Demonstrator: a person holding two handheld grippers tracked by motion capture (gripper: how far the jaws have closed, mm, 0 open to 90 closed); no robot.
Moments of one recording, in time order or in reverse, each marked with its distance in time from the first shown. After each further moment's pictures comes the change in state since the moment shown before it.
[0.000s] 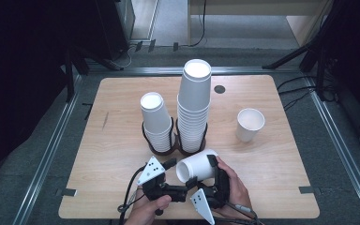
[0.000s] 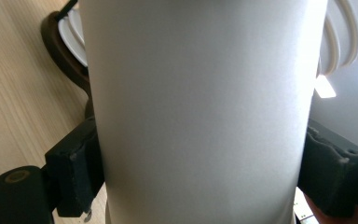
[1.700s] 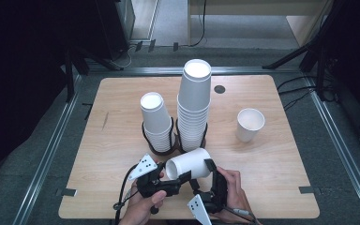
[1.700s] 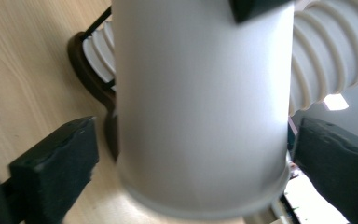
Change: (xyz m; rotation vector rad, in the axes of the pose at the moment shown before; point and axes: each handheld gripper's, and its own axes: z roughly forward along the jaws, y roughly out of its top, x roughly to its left) left arm 0.016 0.003 -0.011 -0.011 -0.017 -0.044; right arm 0.005 0.008 -0.008 -0.043 0.042 -0.011
